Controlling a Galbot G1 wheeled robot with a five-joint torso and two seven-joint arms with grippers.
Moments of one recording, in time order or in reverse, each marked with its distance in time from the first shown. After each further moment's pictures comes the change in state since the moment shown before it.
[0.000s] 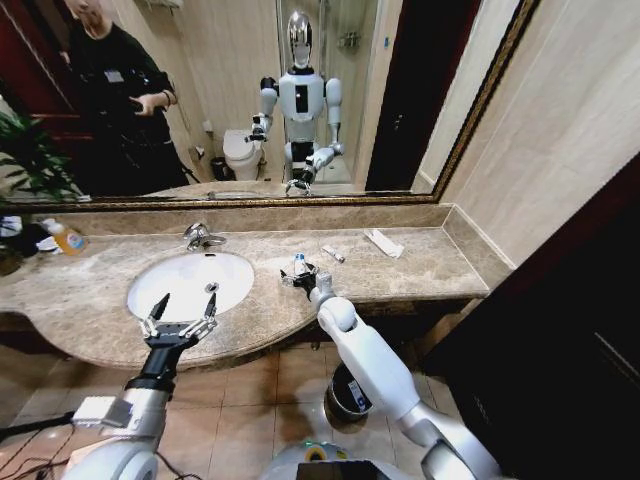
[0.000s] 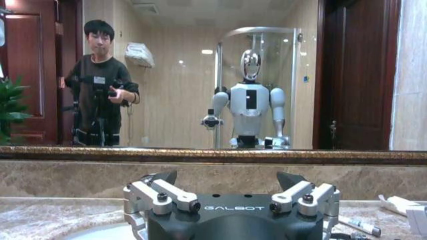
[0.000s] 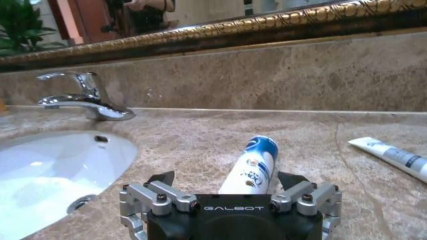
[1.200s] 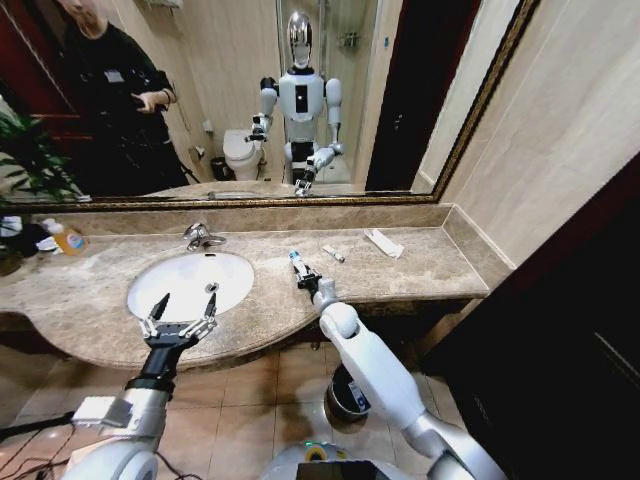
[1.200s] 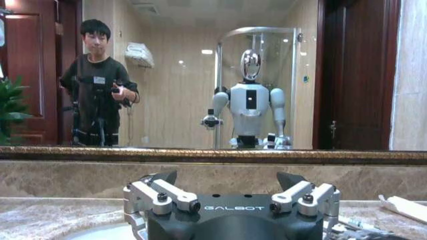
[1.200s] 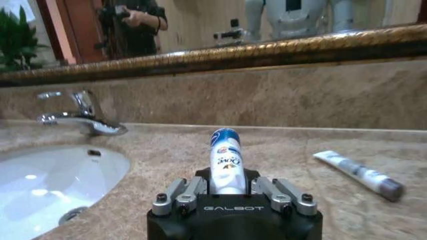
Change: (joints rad) left arm 0.000 0.000 0.000 0.000 0.000 0.000 0.000; right arm -0.106 -0.083 0.017 0.194 0.009 0.004 0.052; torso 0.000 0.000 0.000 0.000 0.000
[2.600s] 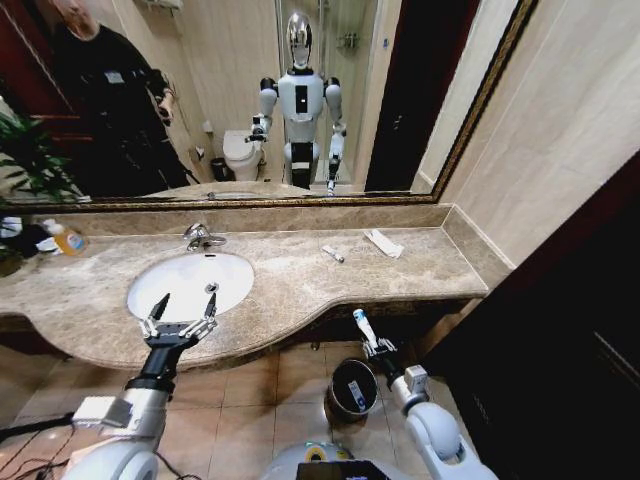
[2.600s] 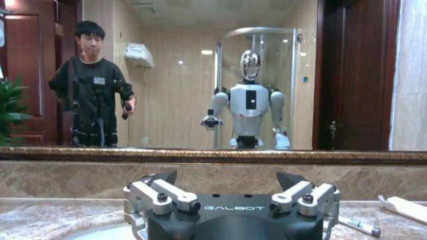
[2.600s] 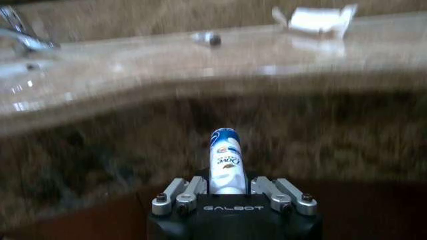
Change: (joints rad) left arm 0.000 0.000 0.000 0.000 0.000 0.000 0.000; right arm -0.723 -0.111 0.422 0.226 -0.094 0.189 -0.203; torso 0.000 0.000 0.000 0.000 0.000
